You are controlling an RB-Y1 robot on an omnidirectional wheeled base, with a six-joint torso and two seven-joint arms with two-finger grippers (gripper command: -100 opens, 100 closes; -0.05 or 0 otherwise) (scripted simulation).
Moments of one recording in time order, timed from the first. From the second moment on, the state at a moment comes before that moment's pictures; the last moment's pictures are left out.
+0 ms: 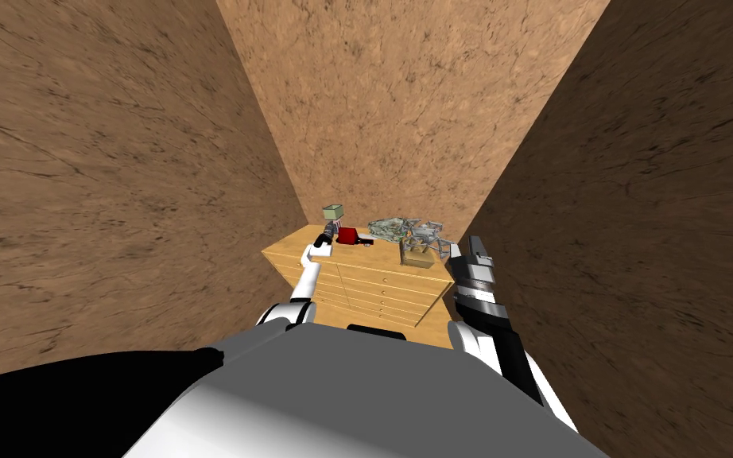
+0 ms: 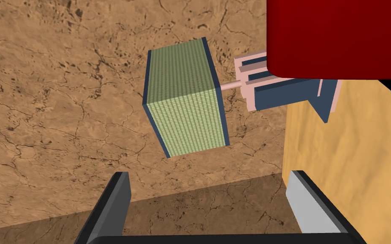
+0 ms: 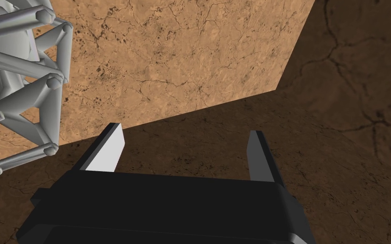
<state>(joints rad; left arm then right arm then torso) -0.45 0.21 0.28 -1.41 -0.13 0.33 -0.01 0.50 -0.01 -0.03 -2.29 -0.02 -0.39 0.03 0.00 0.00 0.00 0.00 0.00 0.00</state>
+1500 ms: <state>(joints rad) -0.78 0.21 0.31 -1.02 -0.12 0.63 0.07 0.50 -0.01 -0.03 -2.29 -0.02 -0.39 0.03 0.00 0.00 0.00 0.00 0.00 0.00</state>
